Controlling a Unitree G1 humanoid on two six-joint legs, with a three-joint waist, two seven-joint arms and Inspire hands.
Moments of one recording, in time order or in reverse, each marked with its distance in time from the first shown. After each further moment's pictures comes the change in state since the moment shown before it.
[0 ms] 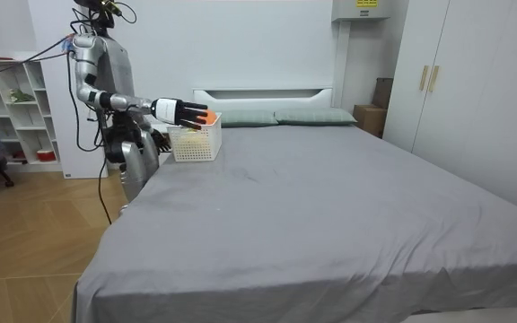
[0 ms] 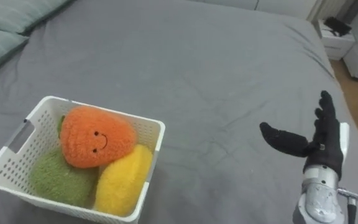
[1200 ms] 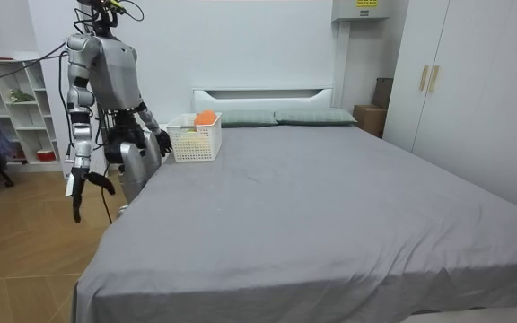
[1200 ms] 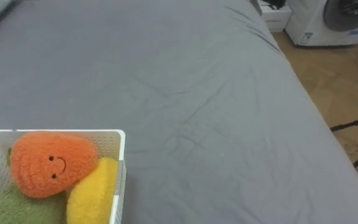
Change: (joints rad) left arm 0.023 -0.045 0.040 0.033 -0.029 0.039 0.021; right arm 0.088 0.094 -0.104 1.201 0.298 -0.010 0.150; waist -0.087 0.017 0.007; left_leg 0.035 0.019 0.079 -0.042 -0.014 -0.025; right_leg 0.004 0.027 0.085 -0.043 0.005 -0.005
